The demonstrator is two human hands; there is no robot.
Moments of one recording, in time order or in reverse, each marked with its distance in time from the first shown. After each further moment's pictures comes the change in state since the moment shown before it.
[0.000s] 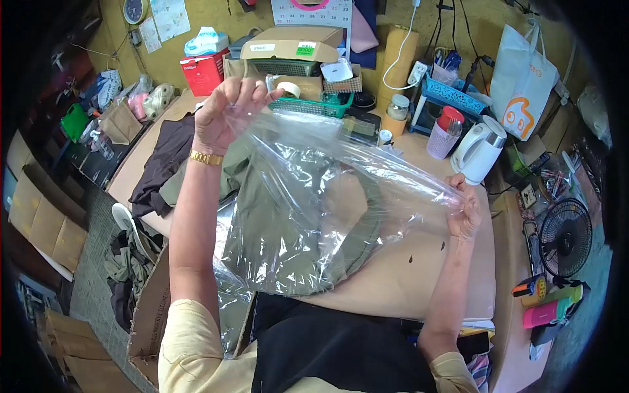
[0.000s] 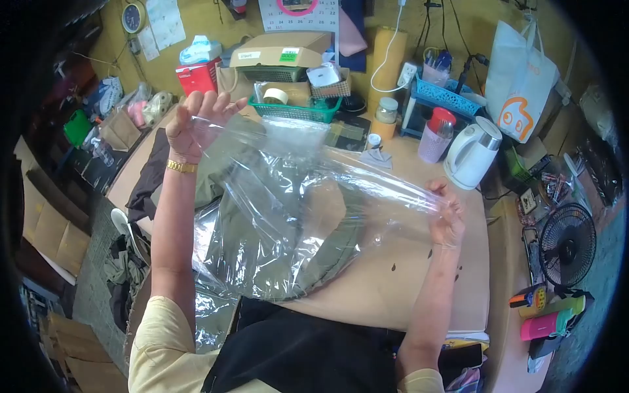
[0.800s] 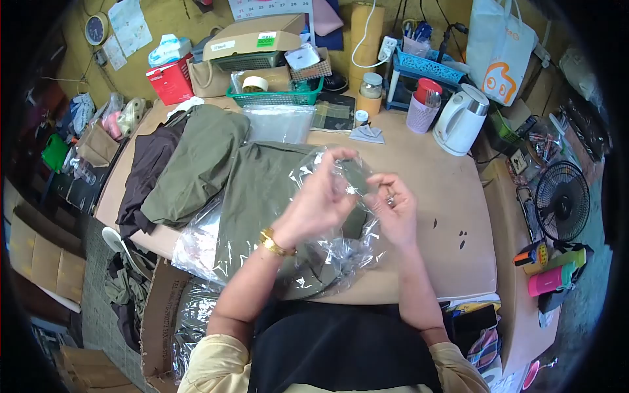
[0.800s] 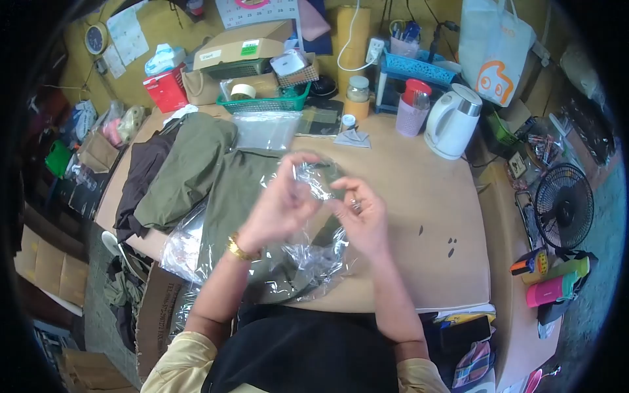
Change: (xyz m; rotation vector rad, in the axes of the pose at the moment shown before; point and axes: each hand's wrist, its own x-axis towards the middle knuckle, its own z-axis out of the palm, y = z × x) left_hand -0.032 -0.132 0.166 0.713 0.246 -0.604; right_hand -0.019 0.033 0.148 -0.448 0.266 0.162
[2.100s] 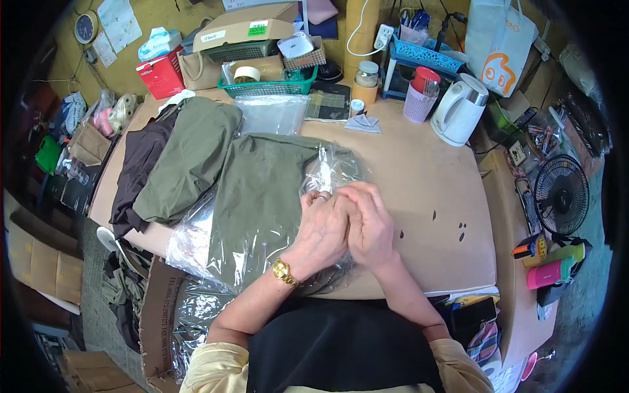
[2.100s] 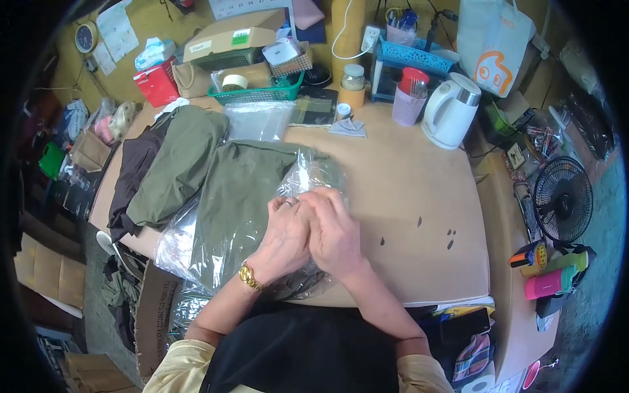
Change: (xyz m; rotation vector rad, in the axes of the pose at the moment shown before) left_hand -0.042 -0.033 0.039 0.756 0.108 0.316; right_hand -0.025 0.001 0.035 -0.666 0.011 -0.437
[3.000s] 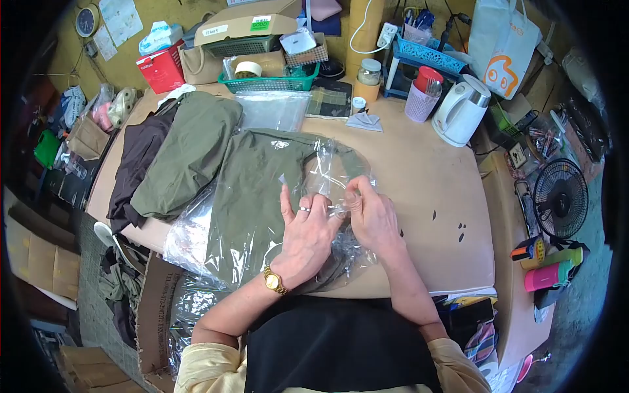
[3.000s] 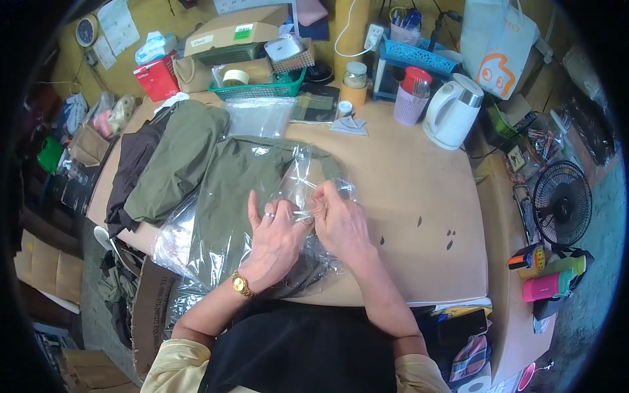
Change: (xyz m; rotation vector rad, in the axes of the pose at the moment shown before) left_hand -0.025 0.002 -0.007 0.294 -0.048 -0.052; right_hand 0.006 0.023 -0.005 -0.161 -0.362 0.356
